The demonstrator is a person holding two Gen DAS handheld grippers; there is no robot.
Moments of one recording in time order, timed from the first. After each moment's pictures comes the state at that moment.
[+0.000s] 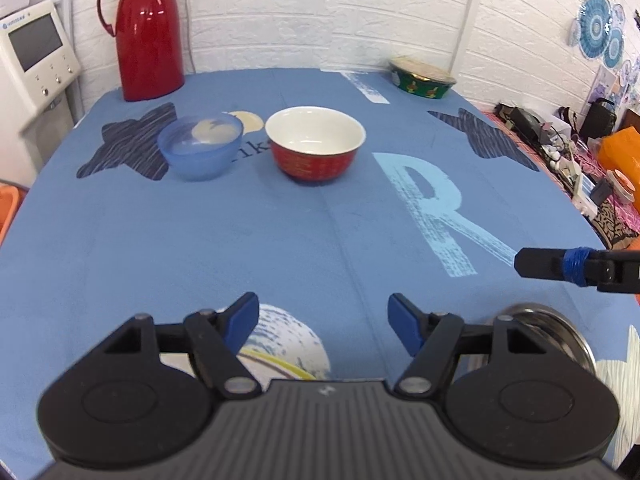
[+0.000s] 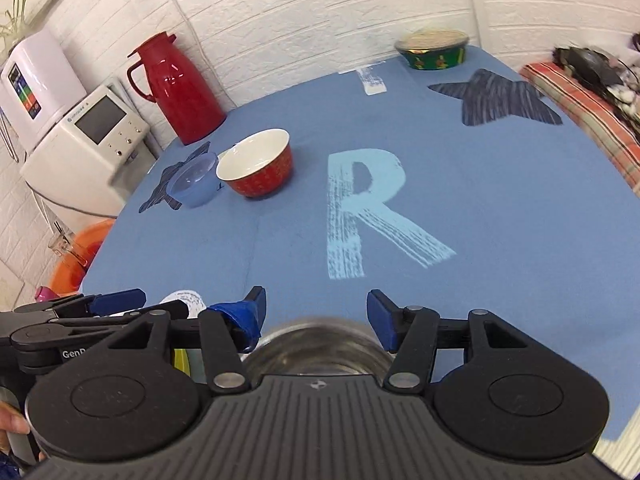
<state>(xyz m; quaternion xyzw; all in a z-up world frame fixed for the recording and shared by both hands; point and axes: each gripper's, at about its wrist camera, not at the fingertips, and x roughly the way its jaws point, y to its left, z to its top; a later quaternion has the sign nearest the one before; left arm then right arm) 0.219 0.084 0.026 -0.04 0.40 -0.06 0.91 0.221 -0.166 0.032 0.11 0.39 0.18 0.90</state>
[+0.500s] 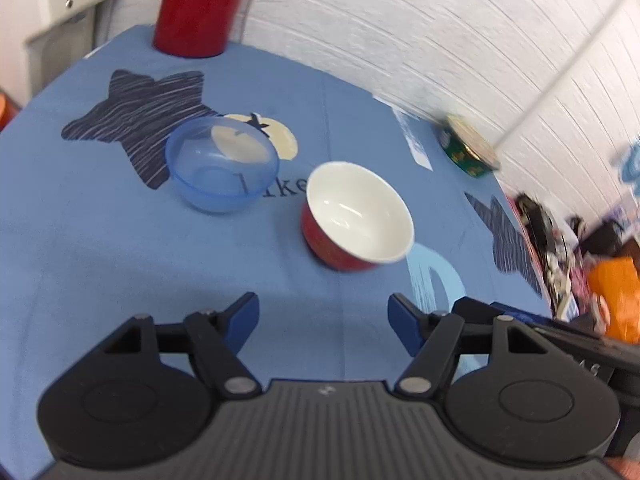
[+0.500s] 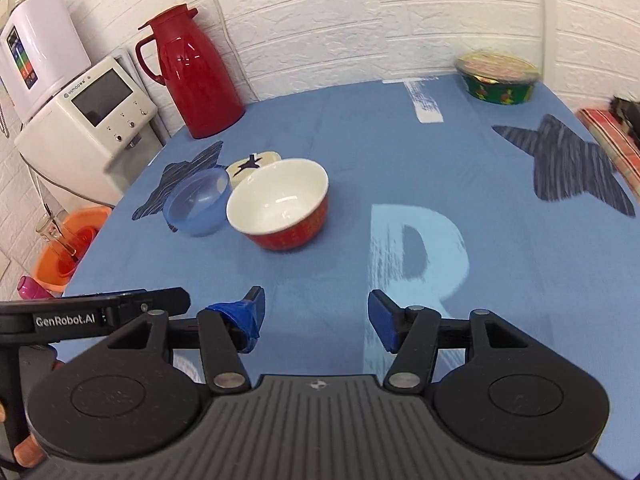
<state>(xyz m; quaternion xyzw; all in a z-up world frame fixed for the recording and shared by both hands) 0.323 0.137 0.036 -0.23 0.41 -0.03 0.88 0.326 -0.104 0.049 0.05 0.39 0.21 0.89</state>
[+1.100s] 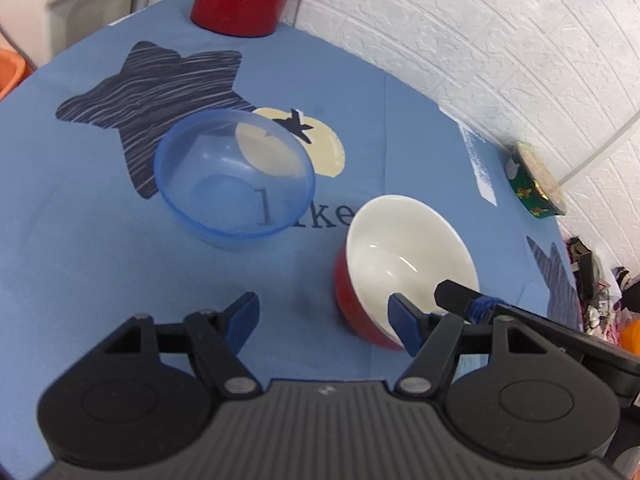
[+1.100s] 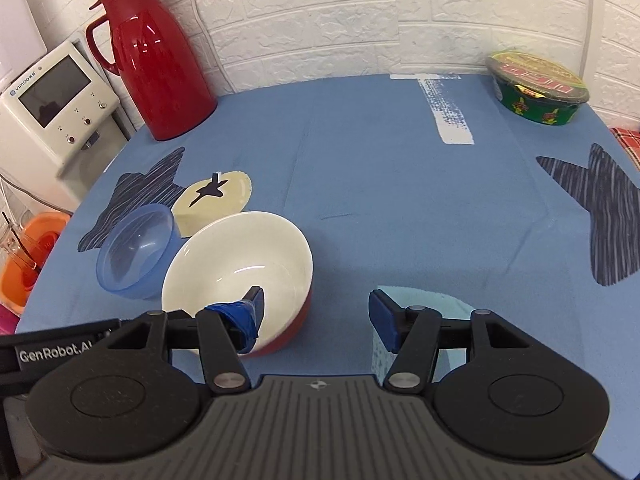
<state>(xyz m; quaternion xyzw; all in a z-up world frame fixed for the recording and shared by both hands) 0.393 0.136 0.000 -0.26 0.43 0.06 0.86 0.435 -0.065 0.020 0.02 0.42 0.20 0.88</state>
